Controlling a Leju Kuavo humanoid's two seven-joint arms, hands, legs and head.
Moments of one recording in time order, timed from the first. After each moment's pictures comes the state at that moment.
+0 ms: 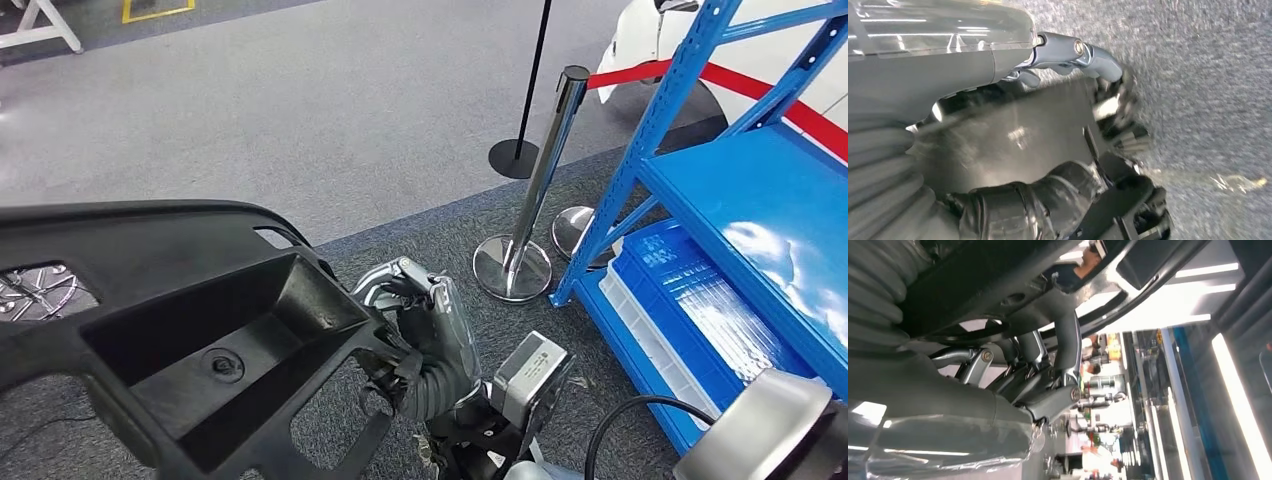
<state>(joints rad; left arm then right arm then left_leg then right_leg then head) -0.15 -0.02 -1.02 -0.21 0.86 0.48 -0.18 0.14 -0.10 0.57 -2.11 0.33 -0.69 -0.25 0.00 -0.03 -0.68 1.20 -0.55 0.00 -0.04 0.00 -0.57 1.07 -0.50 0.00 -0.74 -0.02</state>
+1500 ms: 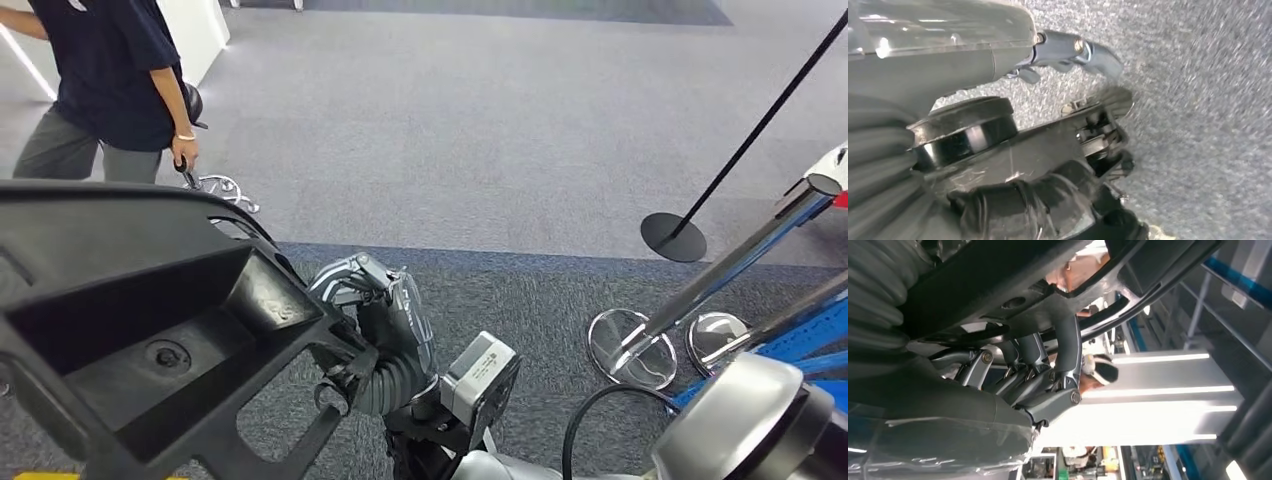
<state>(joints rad) -0.17 0.01 -1.02 -0.20 0.87 0.44 -0.22 0.09 -0.02 0.56 -2.02 0.31 -0.70 -0.33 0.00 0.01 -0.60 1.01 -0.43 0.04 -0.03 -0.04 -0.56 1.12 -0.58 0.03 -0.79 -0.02</state>
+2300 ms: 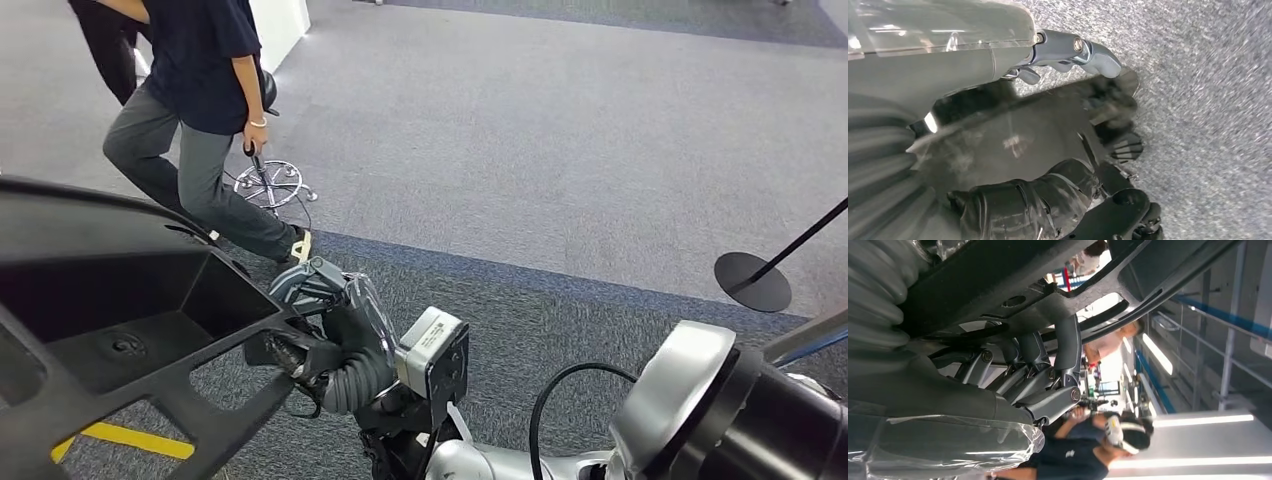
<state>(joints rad) -0.15 -0.03 -1.02 -0.20 0.86 0.48 -0.19 0.10 -0.03 0.56 -2.03 0.28 -0.70 -0.27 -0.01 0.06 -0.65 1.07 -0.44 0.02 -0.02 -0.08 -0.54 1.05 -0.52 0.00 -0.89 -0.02</state>
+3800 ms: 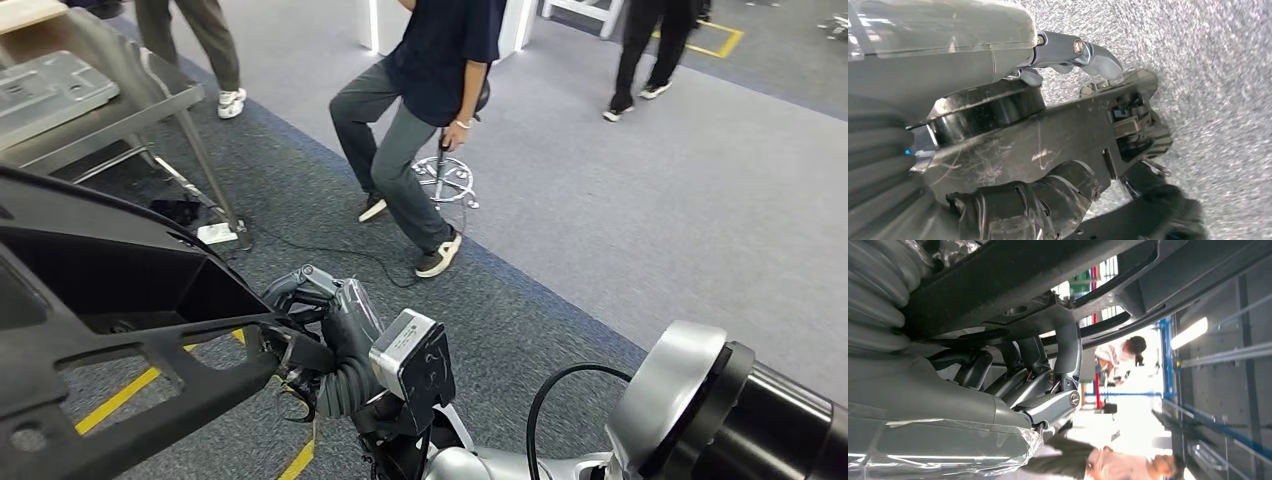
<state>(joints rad) -0.14 -0.03 -1.02 -0.20 0.85 0.41 -0.09 0.11 -0.04 0.56 -2.02 0.37 -0.70 -0.16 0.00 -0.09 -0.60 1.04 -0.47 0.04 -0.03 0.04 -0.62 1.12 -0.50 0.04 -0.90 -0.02</state>
